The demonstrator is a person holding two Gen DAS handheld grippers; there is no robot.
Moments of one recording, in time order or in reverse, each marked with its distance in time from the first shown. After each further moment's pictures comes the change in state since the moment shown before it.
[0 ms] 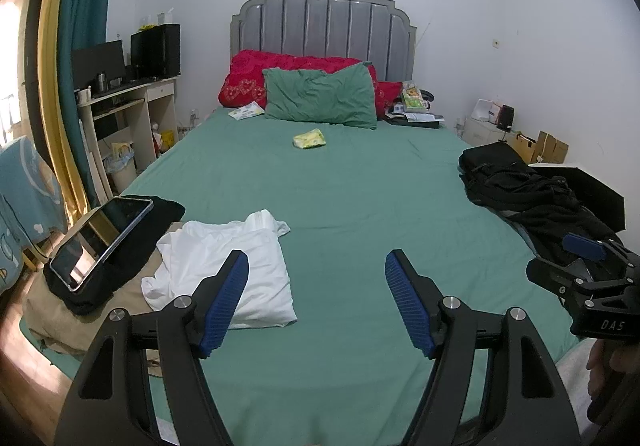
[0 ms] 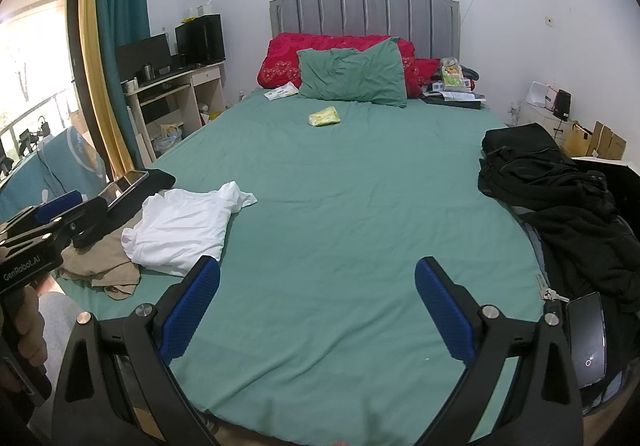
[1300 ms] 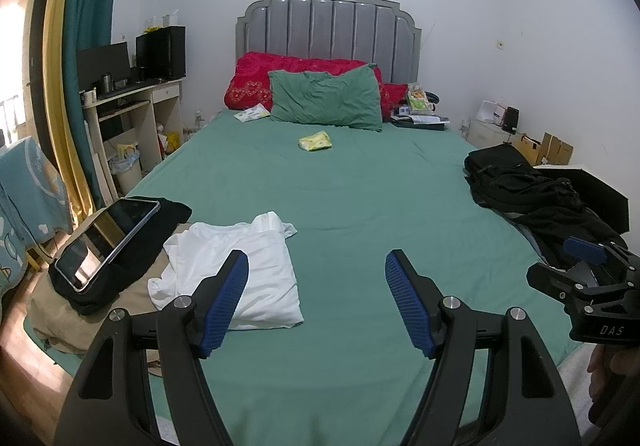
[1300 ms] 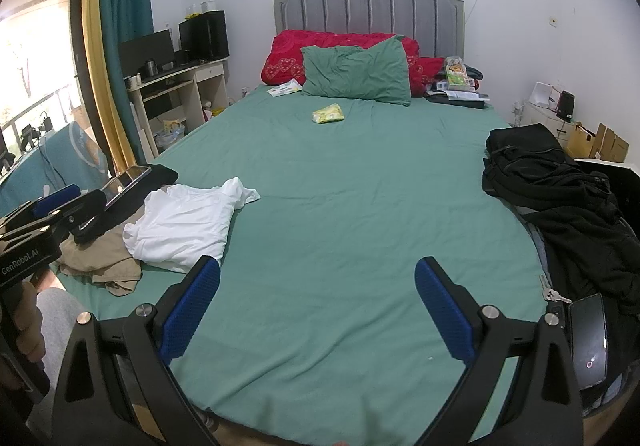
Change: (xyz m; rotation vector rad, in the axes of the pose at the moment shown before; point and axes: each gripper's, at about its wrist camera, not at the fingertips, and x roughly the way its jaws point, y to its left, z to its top) left arm 0.004 0.004 -0.005 -0.003 -0.004 0.015; right arm 0.005 0.007 -0.005 -0.008 0.010 0.008
